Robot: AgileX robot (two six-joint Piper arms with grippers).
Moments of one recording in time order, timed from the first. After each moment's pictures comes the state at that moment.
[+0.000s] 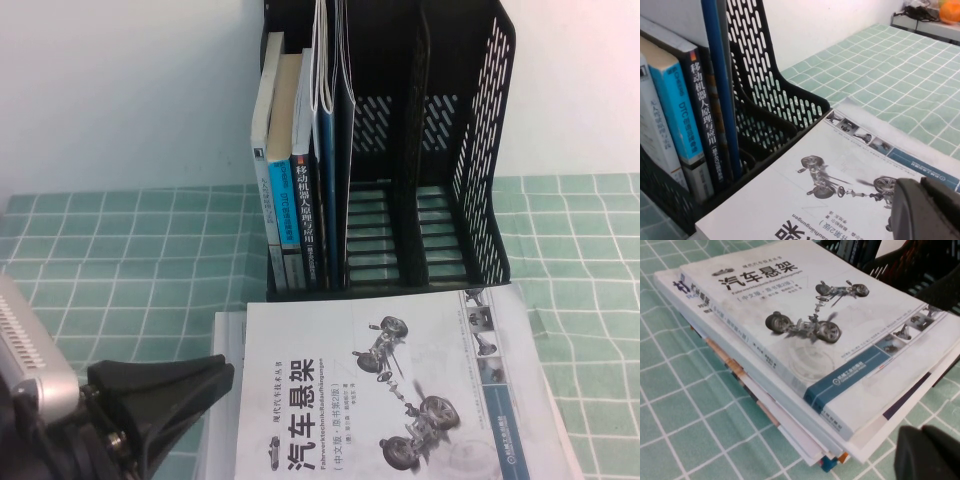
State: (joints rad) right arm 0.95 0.17 -0.24 -0.32 0.62 0.16; left arm -0.45 0.68 -0.45 -1.31 0.43 1.32
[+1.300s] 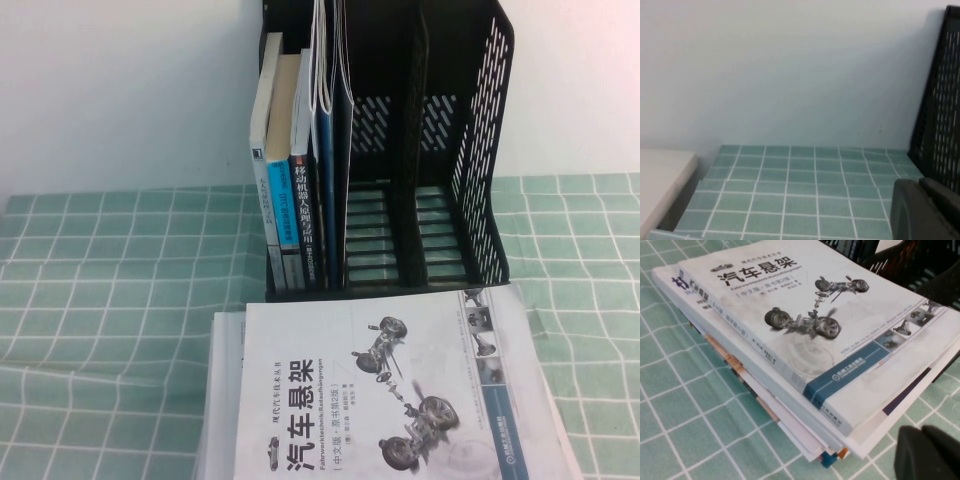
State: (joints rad) right arm 0.95 0.17 -0.24 -0.31 0.63 0.16; left arm -0.03 0.08 0.02 -1.58 0.00 1.45
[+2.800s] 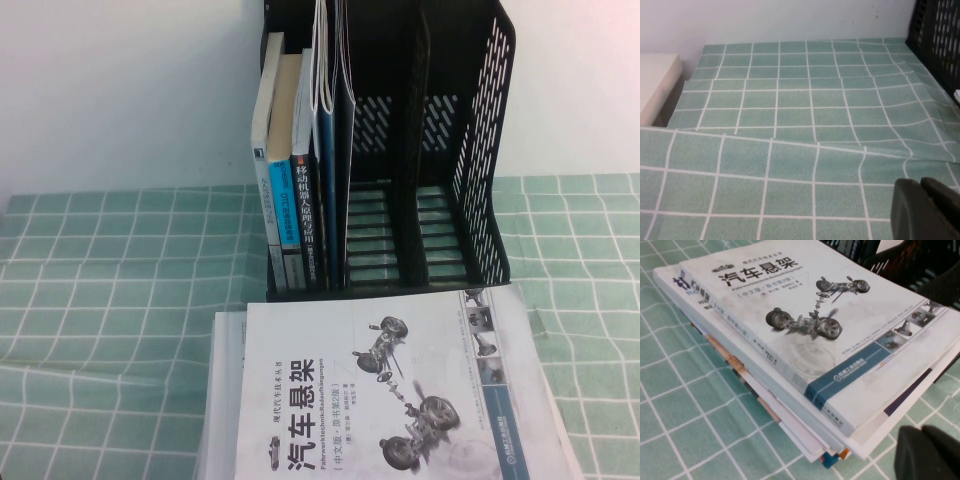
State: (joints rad) right arm 0.95 0.17 -0.24 -0.31 0.63 0.16; left arm -0.03 -0.01 0.03 -0.09 0.37 0.02
